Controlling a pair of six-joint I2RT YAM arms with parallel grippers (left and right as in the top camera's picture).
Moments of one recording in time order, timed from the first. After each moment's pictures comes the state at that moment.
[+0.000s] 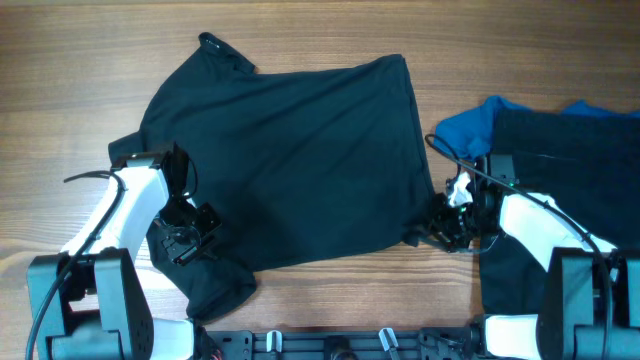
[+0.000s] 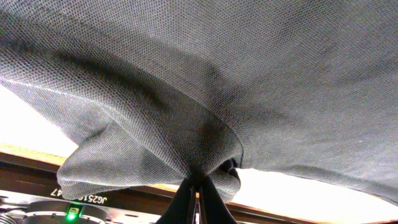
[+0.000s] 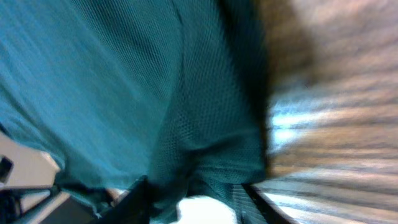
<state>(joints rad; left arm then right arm) 0.06 1.59 0.87 -1.20 0.23 -0.54 -0.05 1.55 0.61 -0.62 -0.63 0.45</state>
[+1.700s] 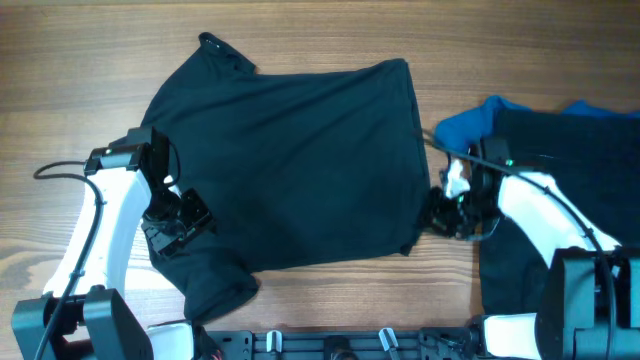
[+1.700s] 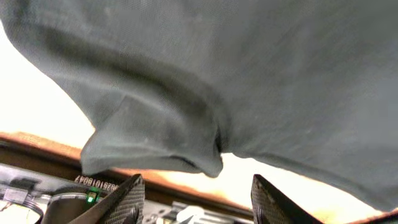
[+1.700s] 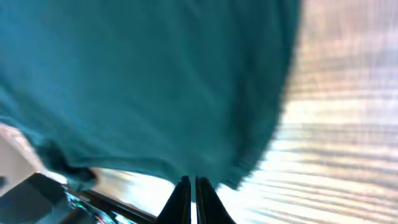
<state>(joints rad) 0.11 1.47 0.99 -1.31 0.19 -0.52 0.00 1.56 0.82 -0.88 -0.55 0.30</state>
